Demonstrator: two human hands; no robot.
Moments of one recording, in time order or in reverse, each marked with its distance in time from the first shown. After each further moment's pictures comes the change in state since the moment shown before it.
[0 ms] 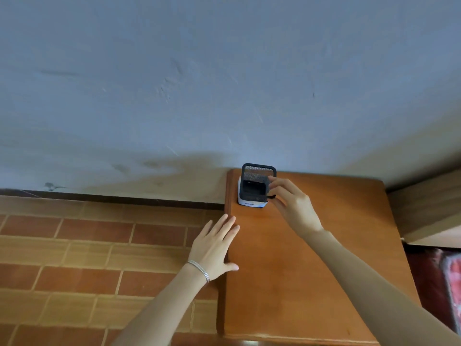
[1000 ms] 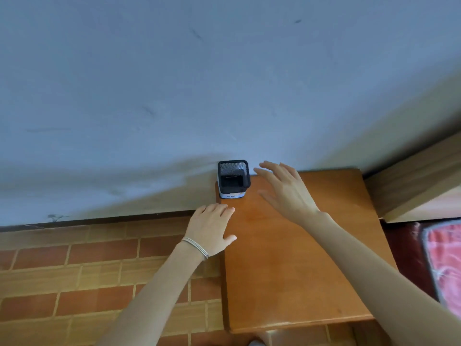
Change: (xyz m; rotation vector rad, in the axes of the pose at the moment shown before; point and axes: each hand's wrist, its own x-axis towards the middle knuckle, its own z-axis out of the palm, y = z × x) left_hand 0.024 0.003 -0.117 0.087 0.007 0.050; right_hand 0.033 -0.029 -0.067 -0.312 -0.068 0.061
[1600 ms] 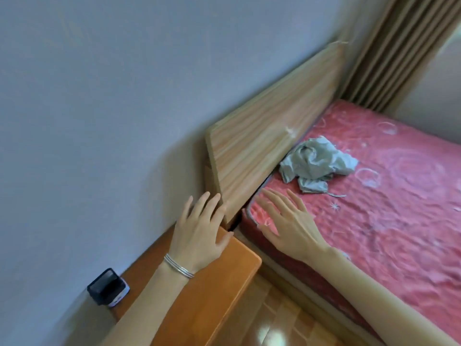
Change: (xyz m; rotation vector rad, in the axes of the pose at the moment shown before) left_hand -0.032 0.293 -0.270 0.047 0.394 0.825; right_hand -0.268 -0.029 -0.359 -0.357 0.142 0.765
